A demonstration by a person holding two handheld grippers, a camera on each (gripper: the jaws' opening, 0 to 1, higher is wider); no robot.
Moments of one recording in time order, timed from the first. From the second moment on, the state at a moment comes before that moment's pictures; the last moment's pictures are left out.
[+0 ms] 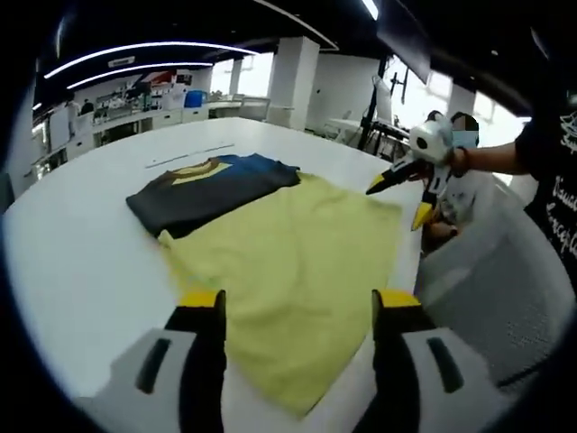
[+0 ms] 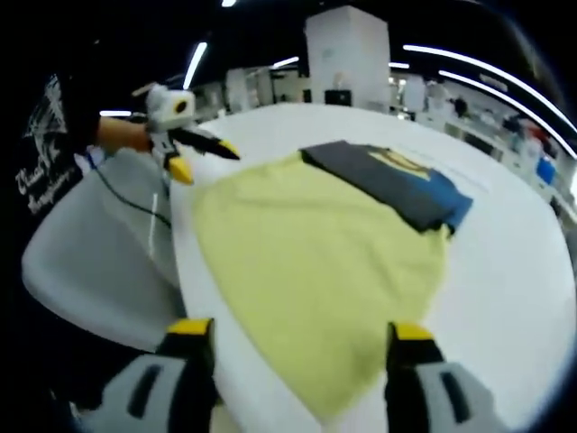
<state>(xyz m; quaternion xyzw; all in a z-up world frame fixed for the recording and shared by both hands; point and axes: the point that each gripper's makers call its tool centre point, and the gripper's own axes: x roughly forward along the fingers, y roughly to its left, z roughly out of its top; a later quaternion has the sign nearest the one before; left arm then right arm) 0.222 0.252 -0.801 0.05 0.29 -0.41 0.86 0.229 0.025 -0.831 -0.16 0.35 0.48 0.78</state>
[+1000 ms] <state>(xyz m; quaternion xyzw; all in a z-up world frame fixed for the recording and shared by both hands) 0.190 0.264 -0.831 0.17 0.32 -0.45 0.82 0.223 0.005 -0.849 -0.24 0.36 0.48 0.76</state>
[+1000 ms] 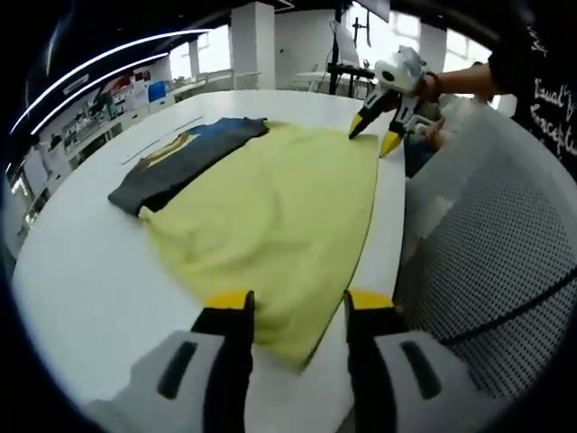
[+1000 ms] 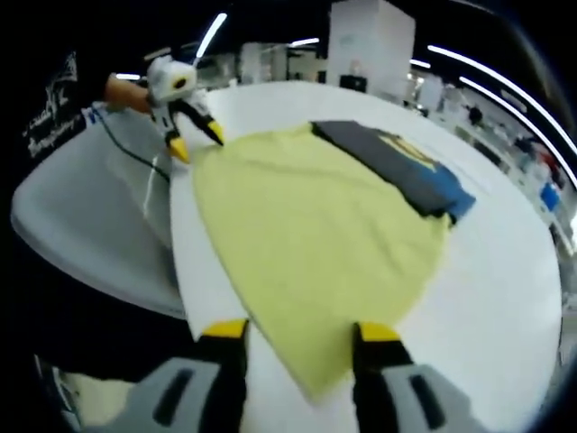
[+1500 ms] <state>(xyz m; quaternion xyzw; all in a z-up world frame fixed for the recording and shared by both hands) 0.189 0.278 -0.841 0.22 0.32 -0.45 0.80 0.226 -0.004 -0.849 -0.23 0.36 0.47 0.77</state>
